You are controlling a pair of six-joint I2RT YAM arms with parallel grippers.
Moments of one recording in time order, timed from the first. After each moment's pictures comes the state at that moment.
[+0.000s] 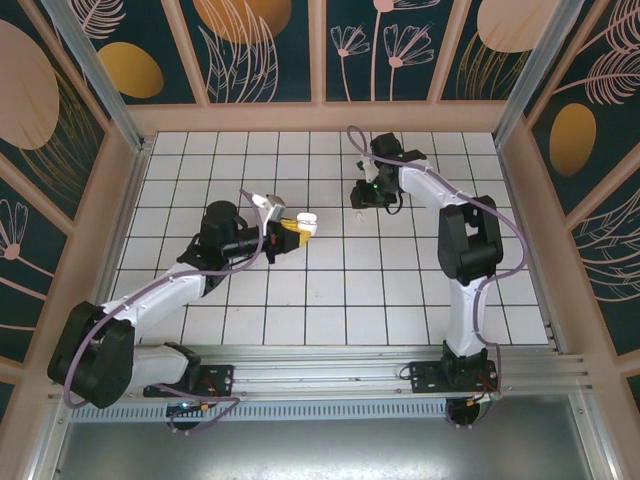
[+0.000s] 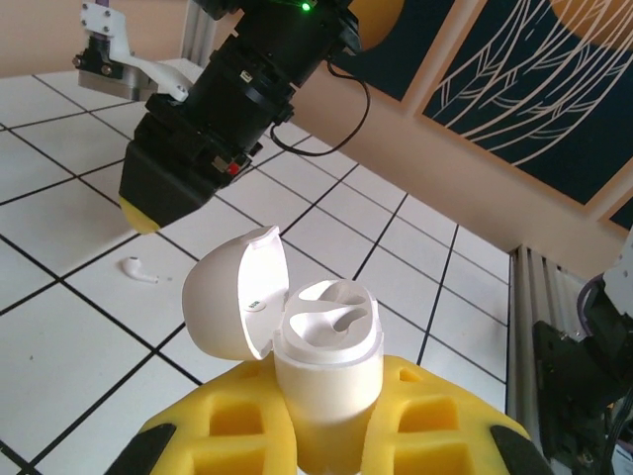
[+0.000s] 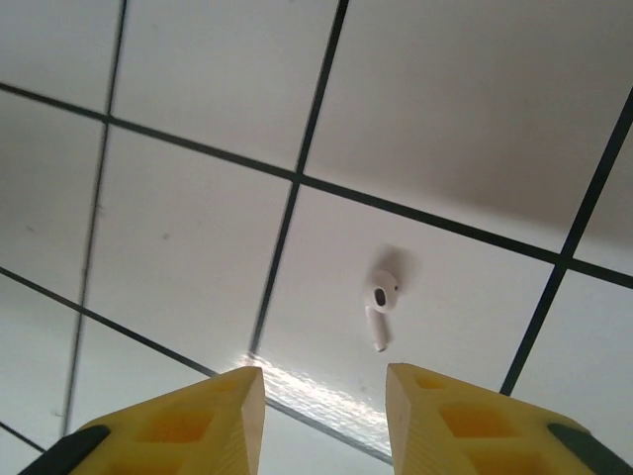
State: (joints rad) left arm -0.47 1.27 0.64 0.36 0.74 -0.21; right arm 0.35 2.07 1.67 -0.80 -0.28 0.11
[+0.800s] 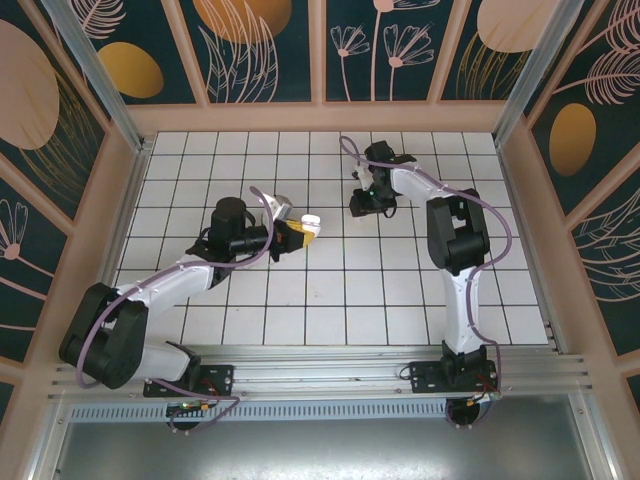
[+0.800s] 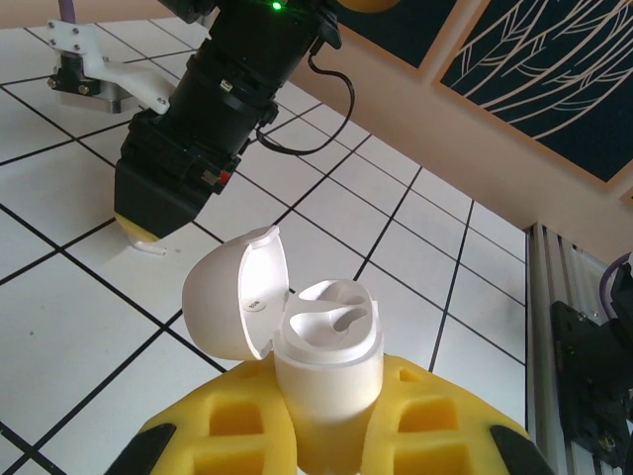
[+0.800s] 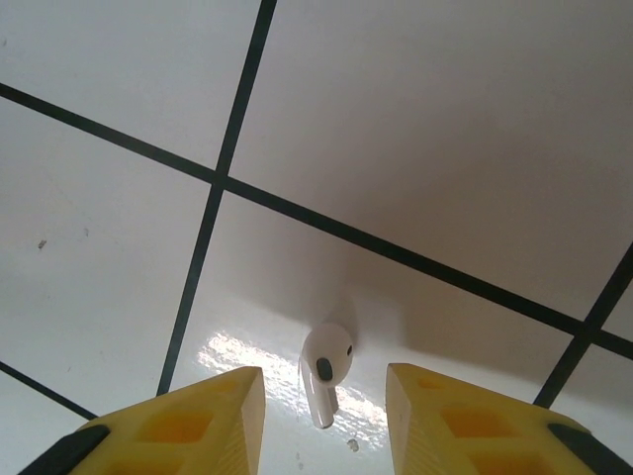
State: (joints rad) left arm -0.47 1.38 0.68 0.35 0.75 -0.18; right arm 0.35 2.20 1.72 -0.80 -0.25 0.02
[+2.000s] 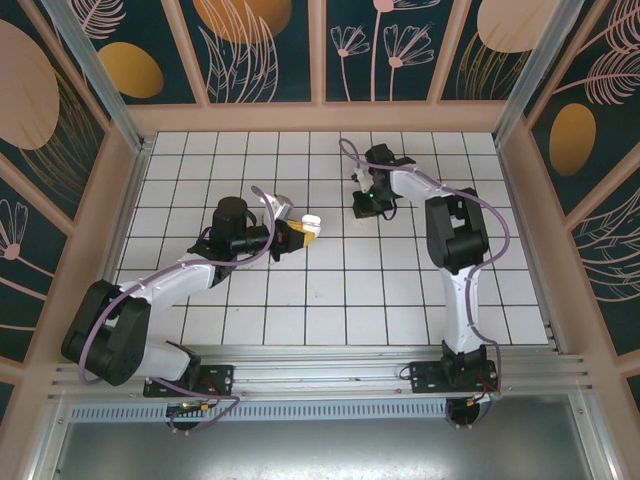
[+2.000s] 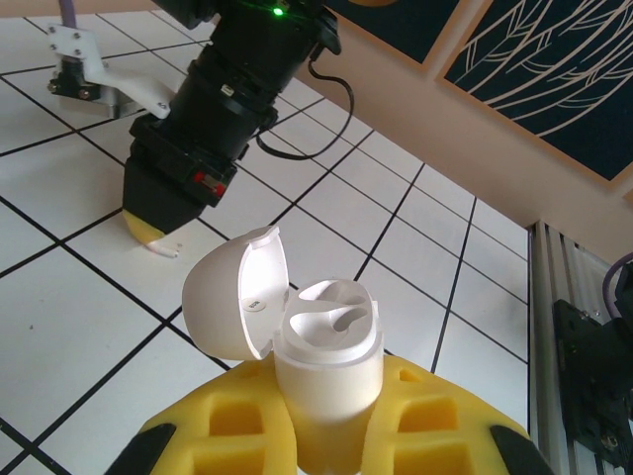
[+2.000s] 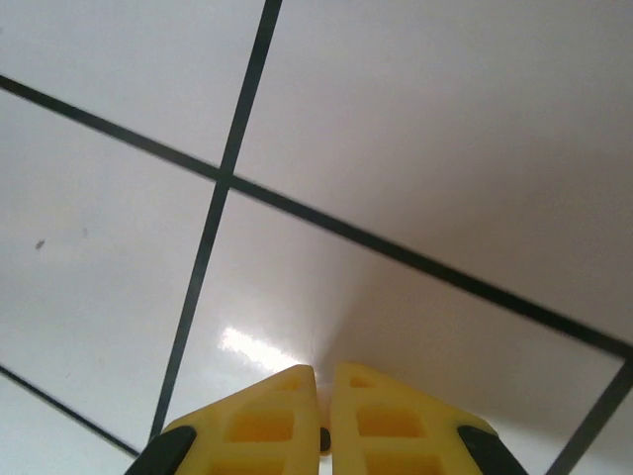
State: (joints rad) left arm -0.47 1.39 0.68 0.35 0.75 -0.18; right arm 0.35 2.19 1.68 -0.77 -0.30 0.03
